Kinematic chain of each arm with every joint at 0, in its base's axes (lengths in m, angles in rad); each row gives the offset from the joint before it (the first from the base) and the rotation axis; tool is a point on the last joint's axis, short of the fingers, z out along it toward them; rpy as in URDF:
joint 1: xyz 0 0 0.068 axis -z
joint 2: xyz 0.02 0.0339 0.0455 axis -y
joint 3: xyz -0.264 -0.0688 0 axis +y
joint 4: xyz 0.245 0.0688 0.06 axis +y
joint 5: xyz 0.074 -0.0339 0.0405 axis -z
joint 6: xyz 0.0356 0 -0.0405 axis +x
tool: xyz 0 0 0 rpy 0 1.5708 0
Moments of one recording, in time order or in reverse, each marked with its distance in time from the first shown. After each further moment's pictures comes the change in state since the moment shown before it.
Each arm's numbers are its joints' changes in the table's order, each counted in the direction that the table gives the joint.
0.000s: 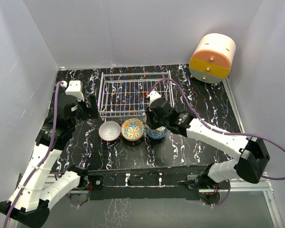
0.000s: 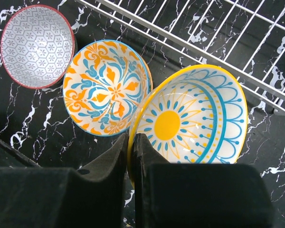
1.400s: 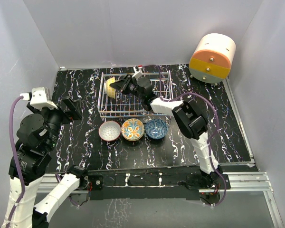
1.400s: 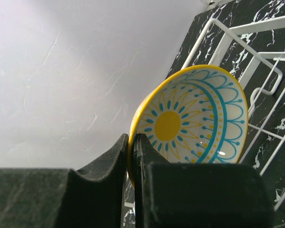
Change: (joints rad) left arm 0.000 0.214 -0.158 0.003 -0.071 -0.025; right arm 0.203 -0.873 -0.496 -1.148 -0.404 0.667
